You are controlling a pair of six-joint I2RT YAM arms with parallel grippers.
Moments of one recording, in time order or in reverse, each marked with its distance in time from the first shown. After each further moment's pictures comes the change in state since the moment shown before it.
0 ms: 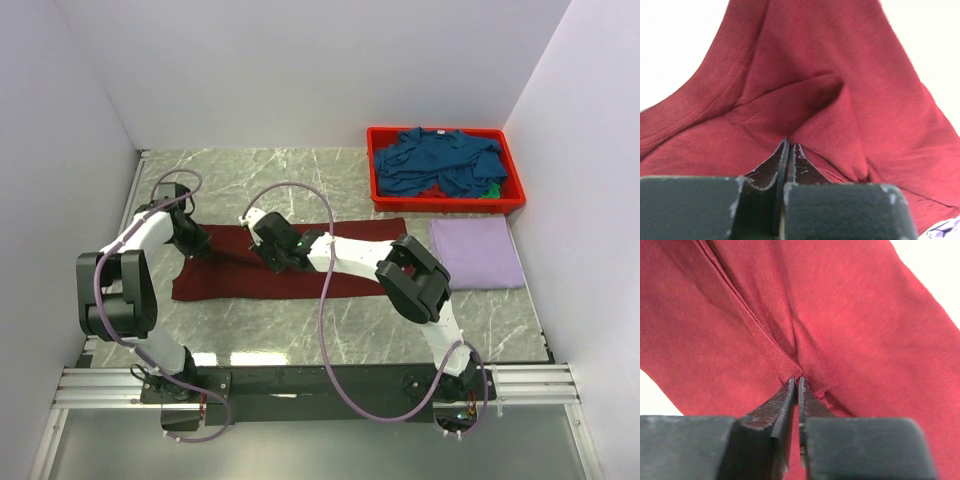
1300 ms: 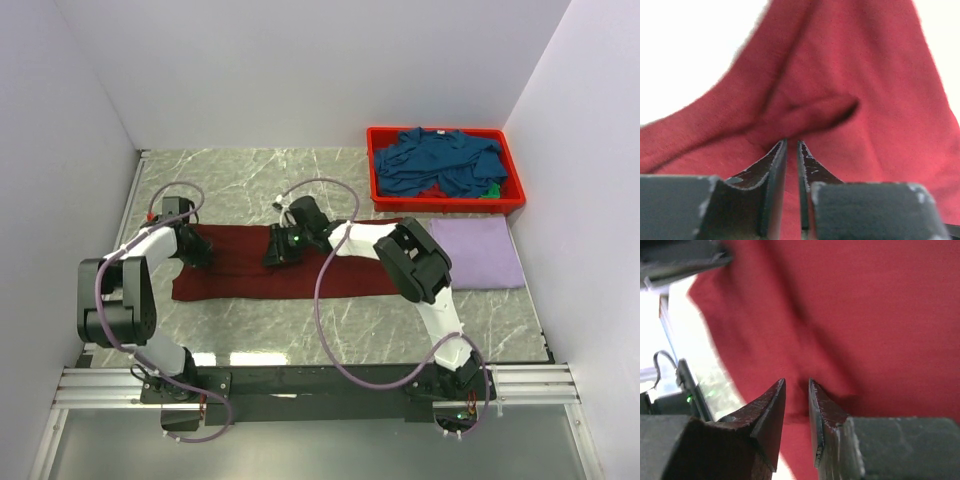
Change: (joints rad) left arm -0.018 -0.057 -0.168 0.185 -0.080 -0.061; right arm -0.207 0.080 -0.101 0.287 -0.634 0.506
